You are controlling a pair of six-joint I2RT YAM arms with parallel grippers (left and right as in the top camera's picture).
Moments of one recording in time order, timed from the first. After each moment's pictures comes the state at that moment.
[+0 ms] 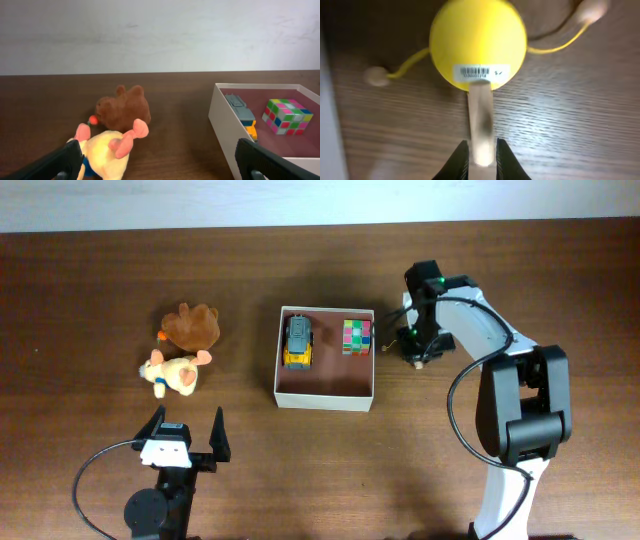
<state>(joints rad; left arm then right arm) 0.10 0.01 0.02 -0.06 0.18 -0.02 0.16 2.13 1.62 -1.04 0.01 0.03</state>
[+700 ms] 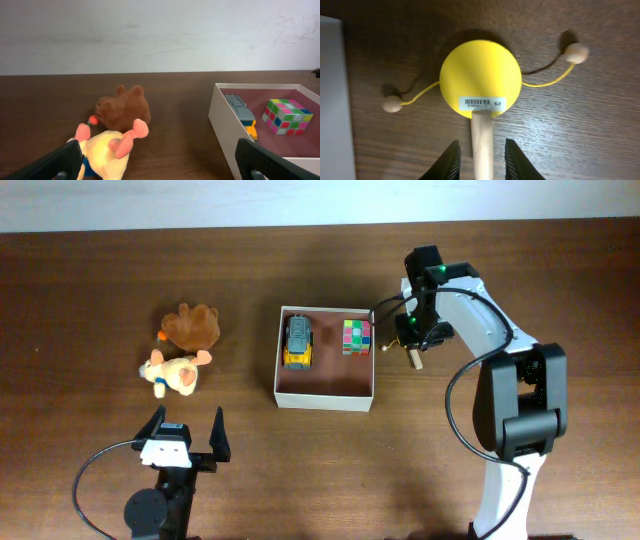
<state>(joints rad) 0.10 0.01 0.02 -0.06 0.18 -0.02 0.16 2.17 1.70 -1.04 0.01 0.01</state>
